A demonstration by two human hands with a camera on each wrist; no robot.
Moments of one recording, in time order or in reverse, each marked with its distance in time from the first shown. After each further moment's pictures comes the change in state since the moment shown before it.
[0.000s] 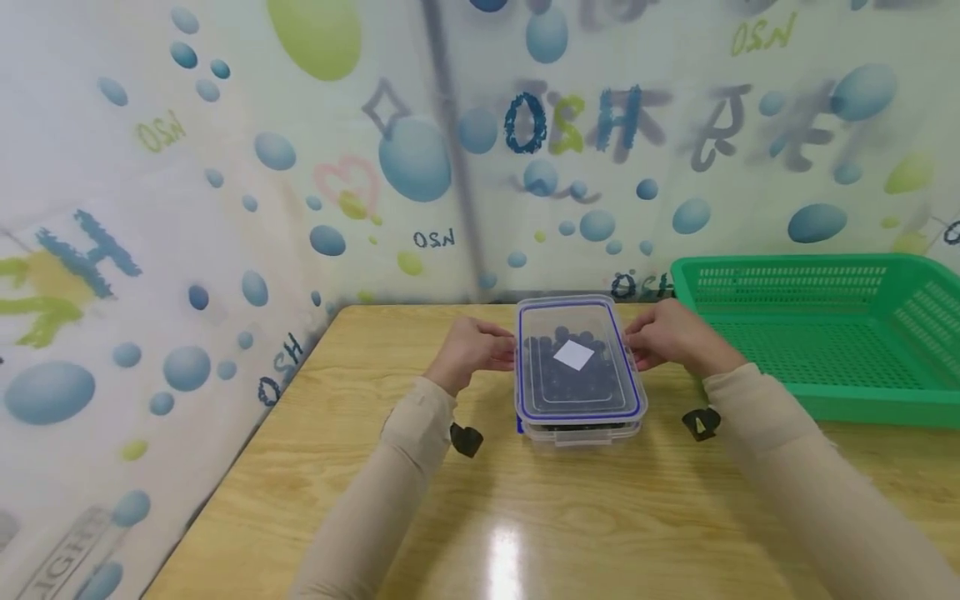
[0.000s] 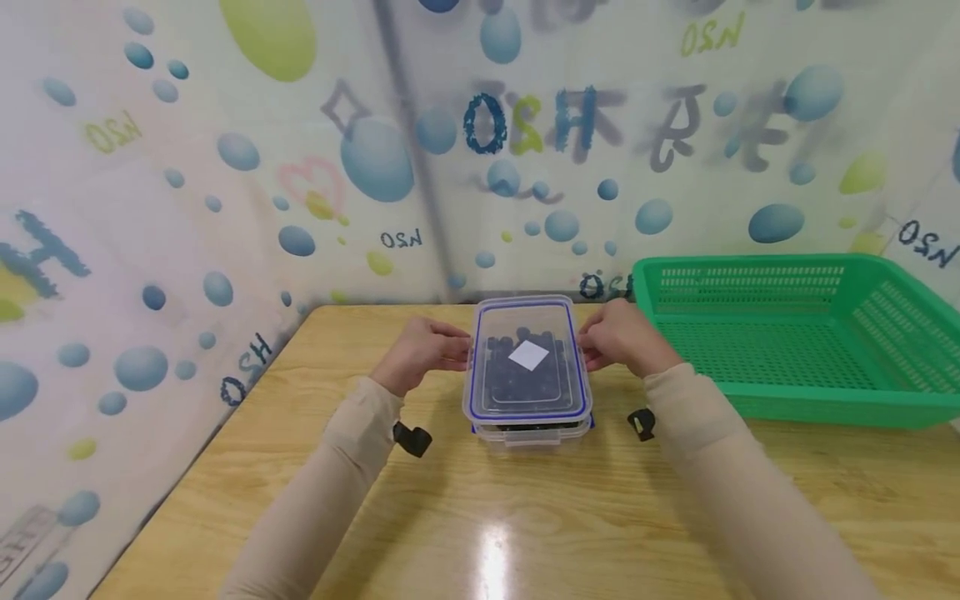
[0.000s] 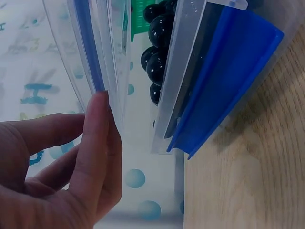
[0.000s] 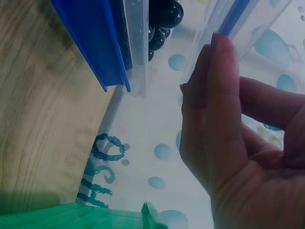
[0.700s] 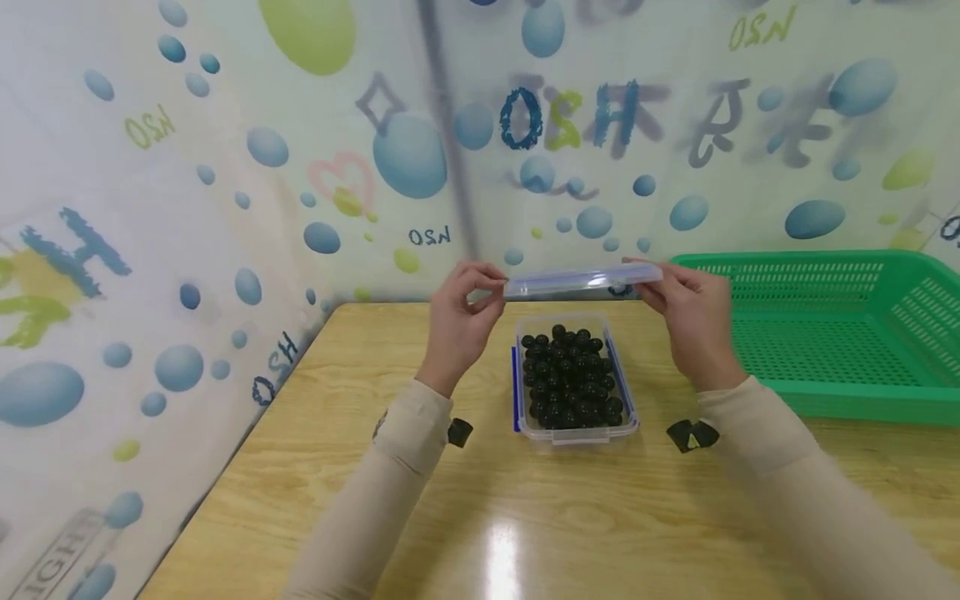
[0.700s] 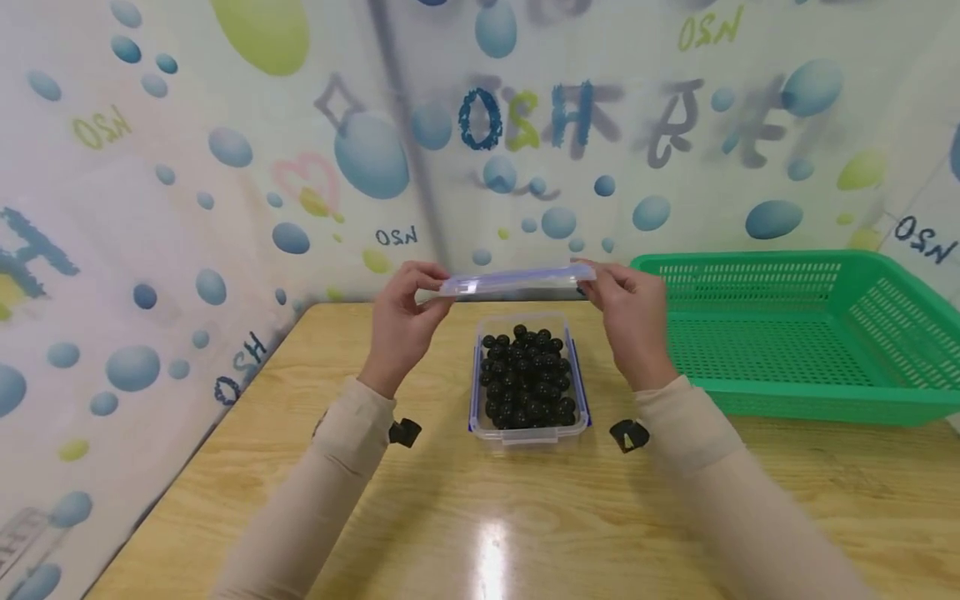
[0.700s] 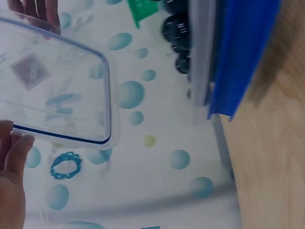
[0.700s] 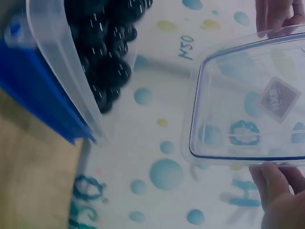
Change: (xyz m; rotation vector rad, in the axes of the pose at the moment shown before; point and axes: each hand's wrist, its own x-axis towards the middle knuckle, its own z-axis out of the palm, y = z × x) left_hand -0.008 0.024 0.000 0.084 0.174 0.980; right_hand -0.025 -0.017 0.011 0.736 0.464 -0.587
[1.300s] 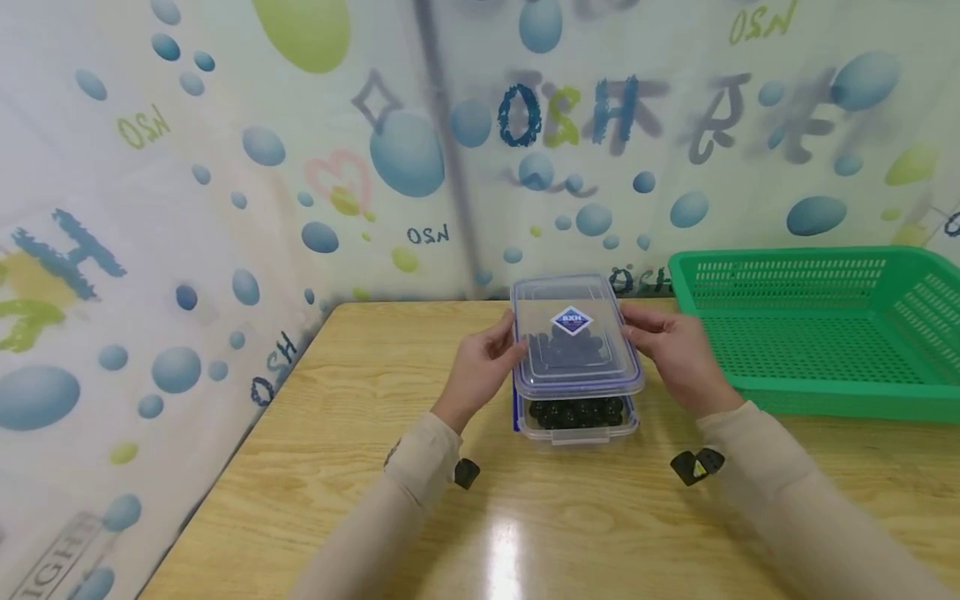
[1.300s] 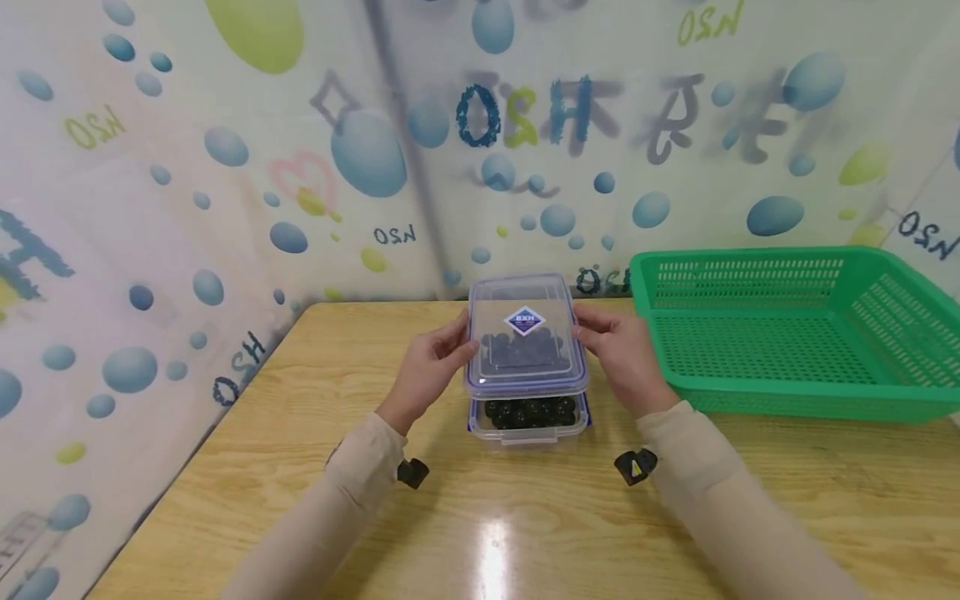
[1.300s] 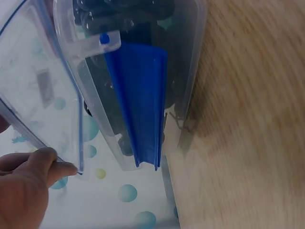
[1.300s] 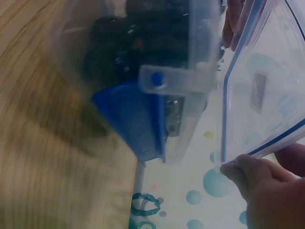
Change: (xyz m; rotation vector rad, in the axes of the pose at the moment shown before) left_hand -0.048 -0.014 0.016 -0.050 -0.200 -0.521; right_hand -0.017 0.040 -0.018 -0.289 -0.182 0.353
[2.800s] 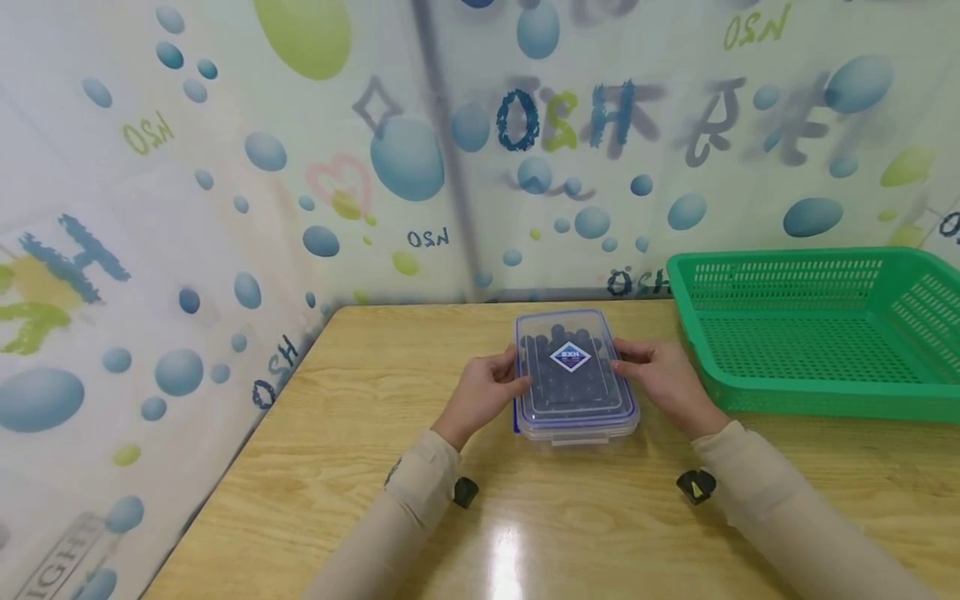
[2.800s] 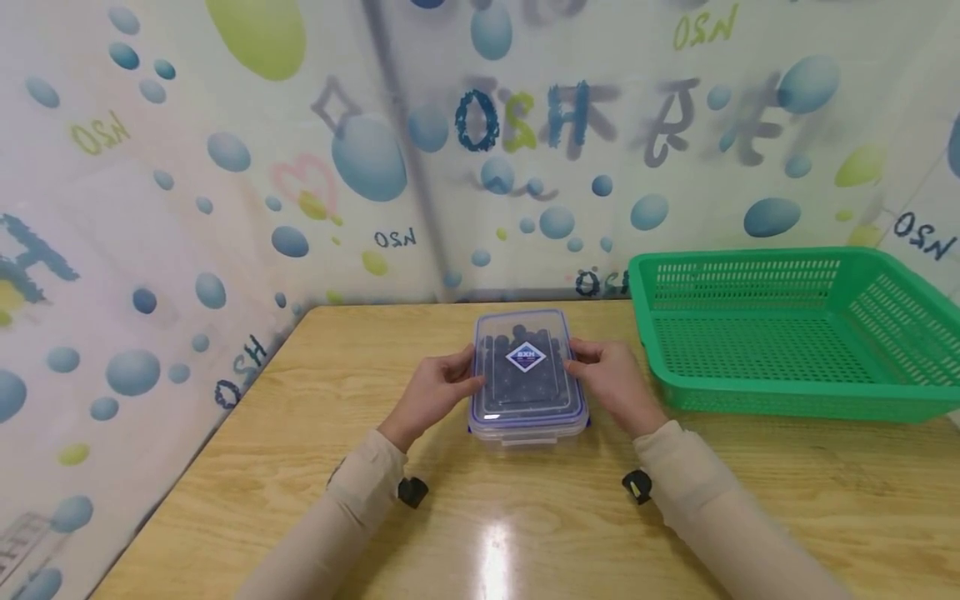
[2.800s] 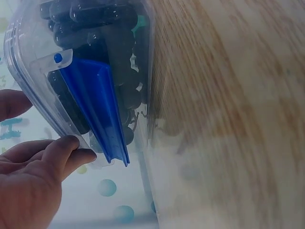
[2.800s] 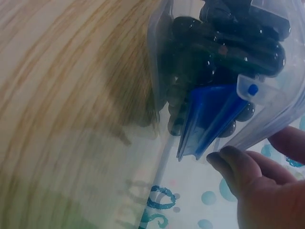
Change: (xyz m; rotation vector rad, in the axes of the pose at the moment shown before) left_hand -0.013 -0.019 0.005 0.118 -0.098 -0.172; right_hand -0.007 0.021 0.009 -0.280 -0.039 0.087
